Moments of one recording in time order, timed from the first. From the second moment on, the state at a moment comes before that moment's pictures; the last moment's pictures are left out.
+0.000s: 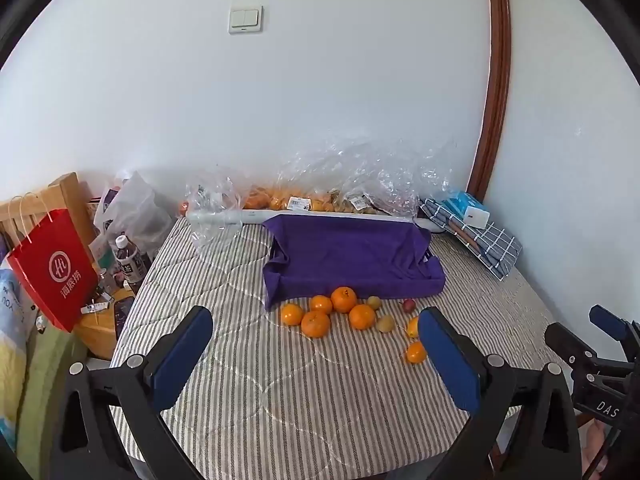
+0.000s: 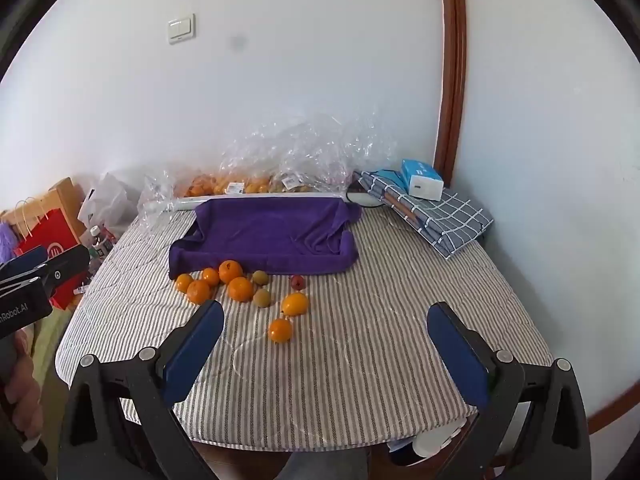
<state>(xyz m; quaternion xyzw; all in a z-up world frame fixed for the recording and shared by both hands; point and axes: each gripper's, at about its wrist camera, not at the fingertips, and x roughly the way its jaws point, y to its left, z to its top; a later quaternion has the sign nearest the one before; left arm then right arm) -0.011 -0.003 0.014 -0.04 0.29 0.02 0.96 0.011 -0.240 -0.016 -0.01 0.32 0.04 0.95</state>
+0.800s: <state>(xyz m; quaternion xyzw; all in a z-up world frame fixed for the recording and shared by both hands) -0.012 -0.004 0.023 -0.04 0.29 0.02 0.96 0.010 -0.245 -0.010 0.00 0.32 0.04 0.95</state>
